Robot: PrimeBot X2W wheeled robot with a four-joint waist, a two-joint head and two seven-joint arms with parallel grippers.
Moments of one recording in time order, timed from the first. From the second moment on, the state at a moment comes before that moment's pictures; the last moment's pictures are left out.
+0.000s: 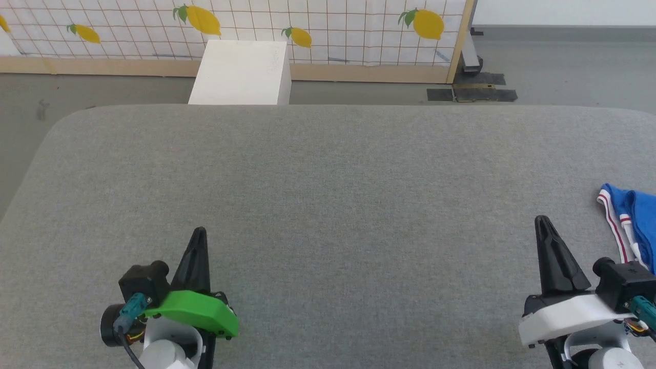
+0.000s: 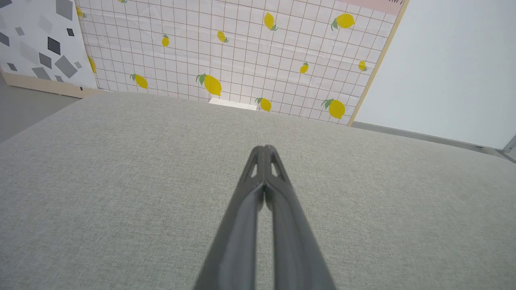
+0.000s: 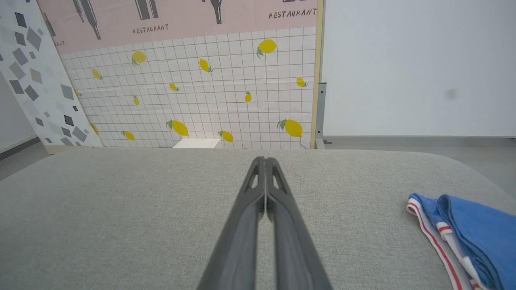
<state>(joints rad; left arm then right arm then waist) -0.12 0.10 -0.07 0.29 -0.29 -0.03 -0.25 0.01 -0.05 -0.07 0.01 0.13 0.13 -0.13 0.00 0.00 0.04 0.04</state>
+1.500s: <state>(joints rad) -0.09 0.09 -0.05 0.19 -0.20 -0.02 -0.16 0.01 -0.05 -0.05 0.01 0.09 0.13 -0.09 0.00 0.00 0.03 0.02</state>
